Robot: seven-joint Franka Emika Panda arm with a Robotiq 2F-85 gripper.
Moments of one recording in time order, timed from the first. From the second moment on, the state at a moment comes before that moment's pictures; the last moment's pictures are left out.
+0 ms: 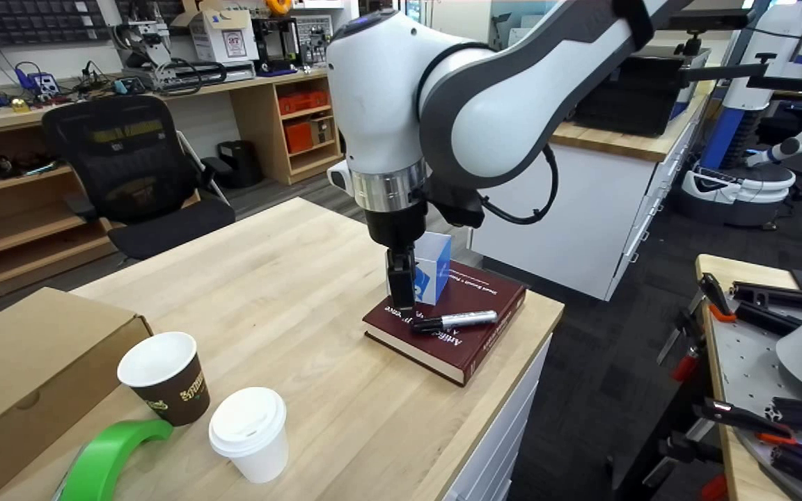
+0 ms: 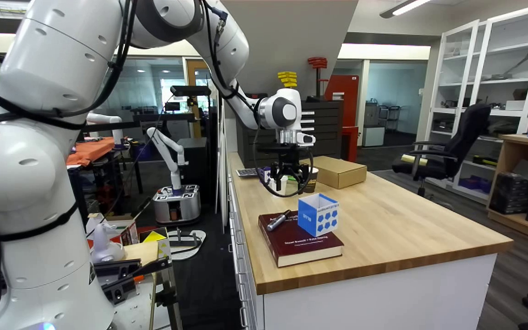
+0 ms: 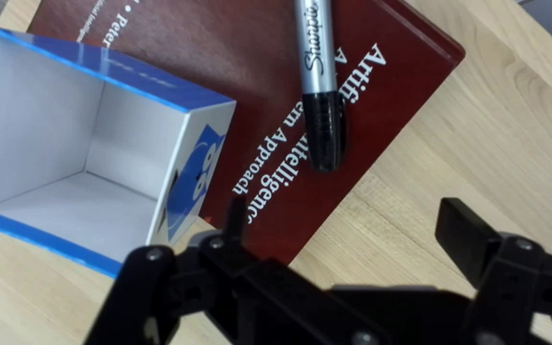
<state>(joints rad) 0.27 0.49 0.15 -1.81 -0.22 2.21 0.05</state>
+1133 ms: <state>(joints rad) 0.24 0.41 0.16 -2.06 -0.11 2.43 0.01</state>
